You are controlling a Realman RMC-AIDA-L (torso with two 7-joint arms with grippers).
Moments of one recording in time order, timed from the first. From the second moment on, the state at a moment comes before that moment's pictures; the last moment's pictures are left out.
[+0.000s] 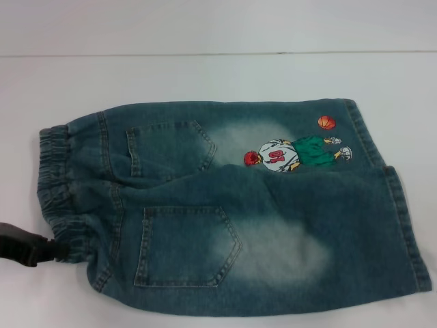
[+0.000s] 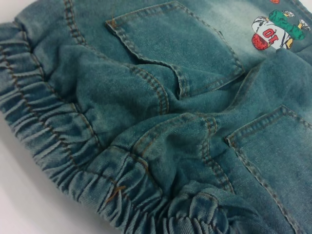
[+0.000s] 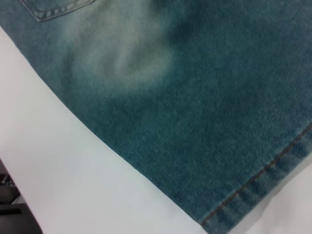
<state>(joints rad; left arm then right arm) -0.48 -2.11 0.50 1.03 2.66 1.70 -1.92 0.56 2.07 -0.71 -1.19 -2.89 -1.95 1.91</state>
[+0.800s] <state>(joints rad) -0.48 -2.12 0.50 1.03 2.66 1.70 -1.93 0.57 2.09 -0.77 -1.09 -2.87 -1.86 1.91</state>
